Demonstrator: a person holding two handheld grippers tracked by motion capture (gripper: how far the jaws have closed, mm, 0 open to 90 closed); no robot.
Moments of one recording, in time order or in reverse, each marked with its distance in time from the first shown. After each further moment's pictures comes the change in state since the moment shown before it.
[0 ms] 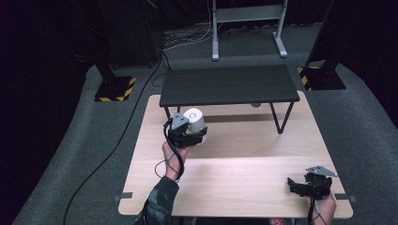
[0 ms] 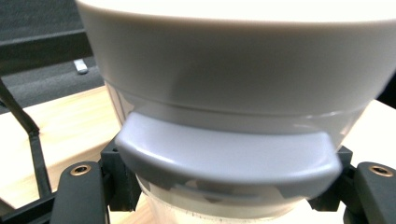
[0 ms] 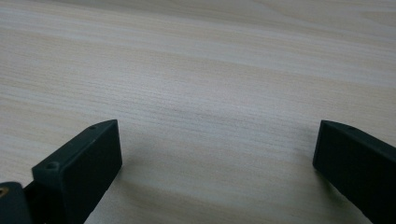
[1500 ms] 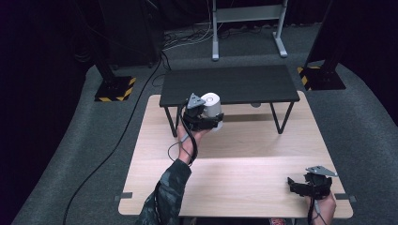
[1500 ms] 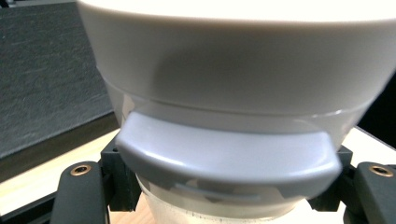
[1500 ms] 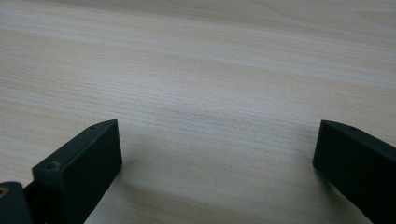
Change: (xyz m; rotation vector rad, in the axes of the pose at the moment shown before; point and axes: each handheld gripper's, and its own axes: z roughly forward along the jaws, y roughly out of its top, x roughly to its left) left arm -0.003 0.061 0.040 0.027 -0.106 -0.002; right arm 0.001 0.001 0.001 0.002 -0.006 0.001
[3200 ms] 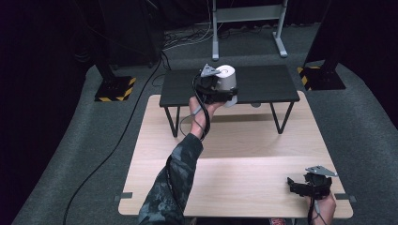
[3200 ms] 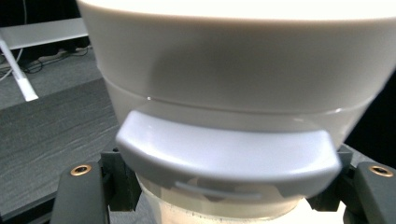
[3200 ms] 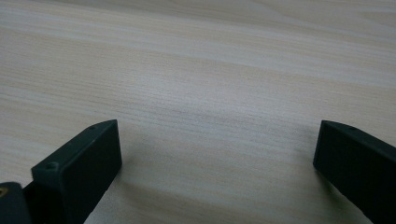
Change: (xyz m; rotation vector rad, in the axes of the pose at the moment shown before) left arm -0.002 0.082 0.034 -0.034 -0.030 0.027; right arm -0.001 0.000 0.000 0.001 0.007 -0.002
